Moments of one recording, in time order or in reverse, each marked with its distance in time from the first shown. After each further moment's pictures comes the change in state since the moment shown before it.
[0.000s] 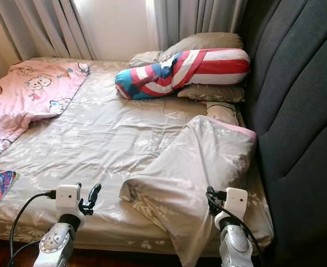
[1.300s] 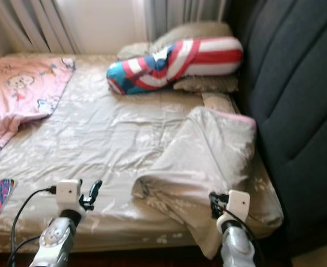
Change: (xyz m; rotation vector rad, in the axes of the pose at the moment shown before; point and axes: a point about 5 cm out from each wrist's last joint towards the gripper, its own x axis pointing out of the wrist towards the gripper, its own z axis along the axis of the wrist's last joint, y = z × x) left arm 0.005 0.004 0.007 -0.010 -0.006 0.000; right arm 0.000 -0.001 -0.007 0.026 0.067 -0.036
